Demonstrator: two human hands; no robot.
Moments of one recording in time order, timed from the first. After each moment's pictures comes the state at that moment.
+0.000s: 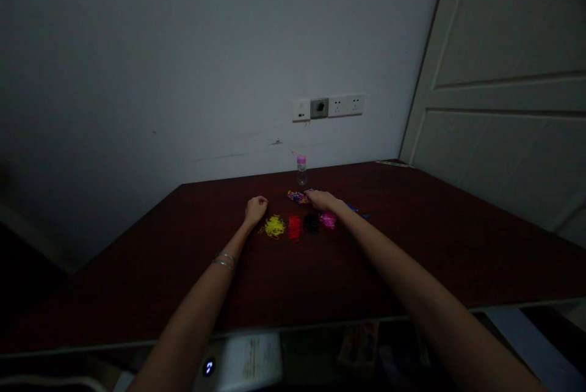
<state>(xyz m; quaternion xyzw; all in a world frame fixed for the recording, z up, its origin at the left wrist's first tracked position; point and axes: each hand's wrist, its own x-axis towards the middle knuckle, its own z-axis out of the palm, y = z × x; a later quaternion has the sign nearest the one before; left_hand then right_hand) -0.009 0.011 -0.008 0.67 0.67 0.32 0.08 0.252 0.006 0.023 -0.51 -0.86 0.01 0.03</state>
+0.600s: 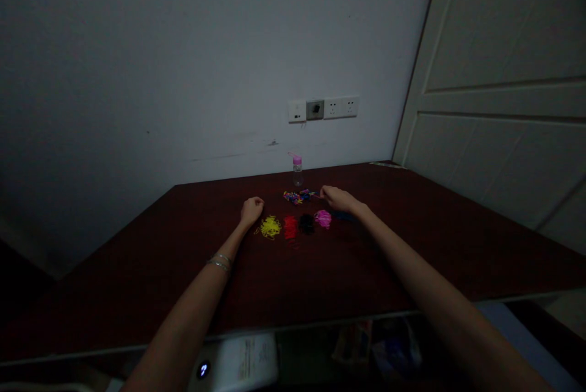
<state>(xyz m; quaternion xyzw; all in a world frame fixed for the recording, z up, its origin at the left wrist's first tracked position) -0.008 0.010 -0.006 0.66 0.68 0.30 0.08 0.317 -0.013 0.026 -0.52 -0.84 0.03 0.16</state>
